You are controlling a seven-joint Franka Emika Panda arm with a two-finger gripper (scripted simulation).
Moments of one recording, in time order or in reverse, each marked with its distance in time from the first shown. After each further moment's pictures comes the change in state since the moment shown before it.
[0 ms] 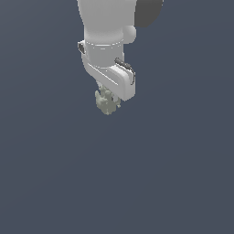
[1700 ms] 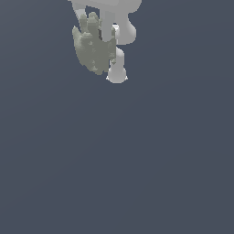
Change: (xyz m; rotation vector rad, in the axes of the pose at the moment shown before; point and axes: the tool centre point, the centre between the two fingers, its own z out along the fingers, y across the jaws) arm 0.030 -0.012 -0.180 0.000 -0.002 -0.003
